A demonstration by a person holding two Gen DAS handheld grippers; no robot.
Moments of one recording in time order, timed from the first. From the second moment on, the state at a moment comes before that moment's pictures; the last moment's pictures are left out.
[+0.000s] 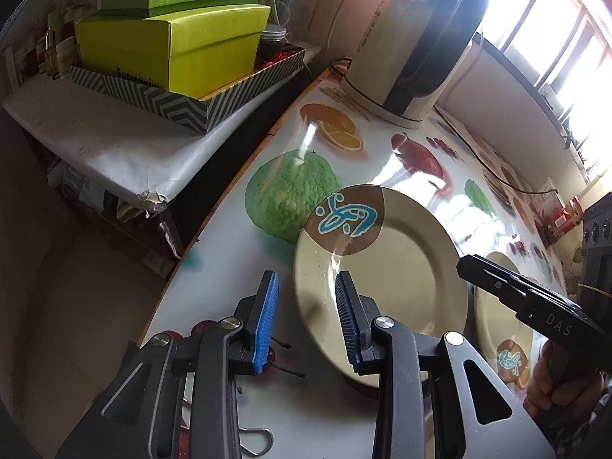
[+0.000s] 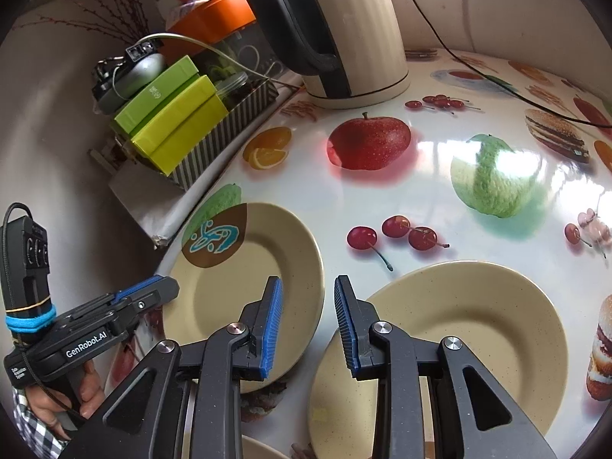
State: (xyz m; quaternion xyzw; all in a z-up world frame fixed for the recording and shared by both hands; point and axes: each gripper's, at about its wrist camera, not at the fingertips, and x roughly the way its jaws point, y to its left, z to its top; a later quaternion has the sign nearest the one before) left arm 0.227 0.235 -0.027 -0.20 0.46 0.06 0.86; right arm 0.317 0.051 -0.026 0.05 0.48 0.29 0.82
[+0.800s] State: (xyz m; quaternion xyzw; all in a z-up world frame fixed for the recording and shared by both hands) left arm 0.235 0.232 -0.031 -0.20 0.46 0.06 0.86; right arm 0.325 0.052 -0.037 0.07 0.50 0.29 0.81
